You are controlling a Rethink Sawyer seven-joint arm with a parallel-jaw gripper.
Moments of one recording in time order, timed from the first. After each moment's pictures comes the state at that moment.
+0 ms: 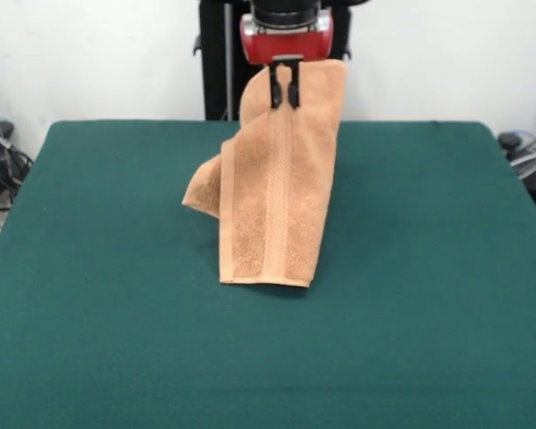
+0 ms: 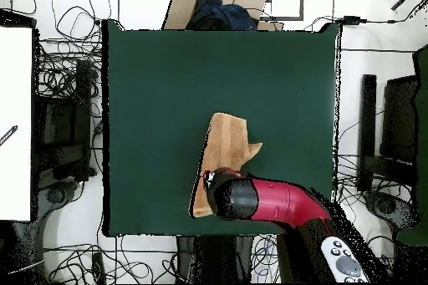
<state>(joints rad) -0.55 -0.87 0.25 2.11 -0.23 0.42 1.57</state>
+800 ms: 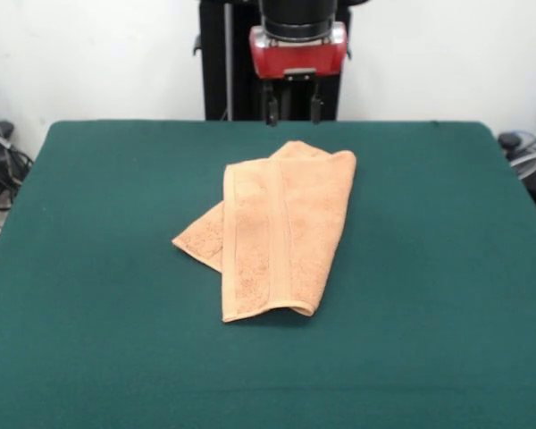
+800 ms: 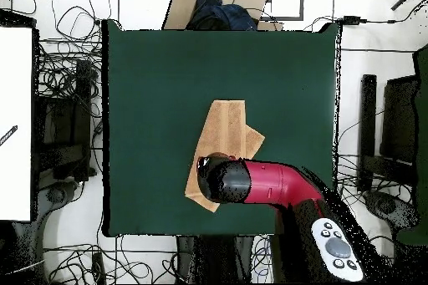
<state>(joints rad) -0.49 -0.85 0.25 2.02 -0.23 0.47 1.57</state>
